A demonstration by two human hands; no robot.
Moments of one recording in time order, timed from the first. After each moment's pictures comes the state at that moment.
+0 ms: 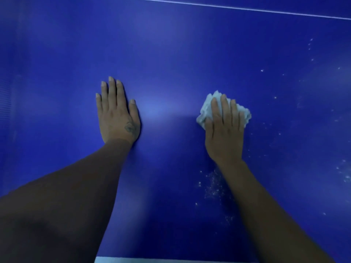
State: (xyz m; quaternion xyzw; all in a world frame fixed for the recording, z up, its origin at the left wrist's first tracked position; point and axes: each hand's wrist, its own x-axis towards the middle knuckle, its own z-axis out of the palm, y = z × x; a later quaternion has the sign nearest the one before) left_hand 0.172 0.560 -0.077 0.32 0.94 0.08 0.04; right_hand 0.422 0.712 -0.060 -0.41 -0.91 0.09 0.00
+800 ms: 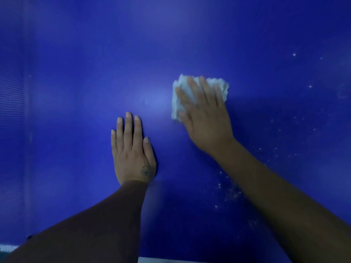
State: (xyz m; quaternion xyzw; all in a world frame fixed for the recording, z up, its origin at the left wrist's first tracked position) left_hand 0.241 0.485 -0.075 0.35 0.93 0.11 0.04; right_hand 0.336 0.701 -0.067 -0.24 -0.97 0.10 -0.01
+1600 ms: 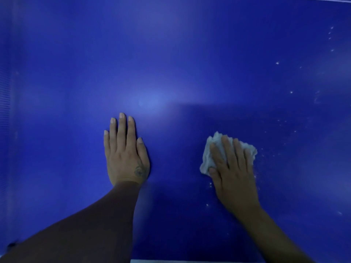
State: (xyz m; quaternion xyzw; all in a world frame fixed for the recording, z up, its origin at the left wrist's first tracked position) left_hand 0.242 0.482 -0.076 0.34 0.93 0.12 0.04; right_hand 0.493 0.637 -0.048 -0.33 -0.93 0.15 -0.05
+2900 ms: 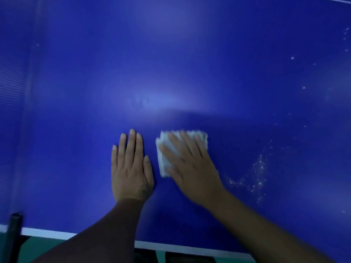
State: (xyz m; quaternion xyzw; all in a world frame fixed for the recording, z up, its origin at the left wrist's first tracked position) left_hand 0.301 0.406 -0.072 0.35 0.93 0.10 0.05; right_hand 0.425 0.569 -0.046 -0.12 -0.98 0.17 -0.08
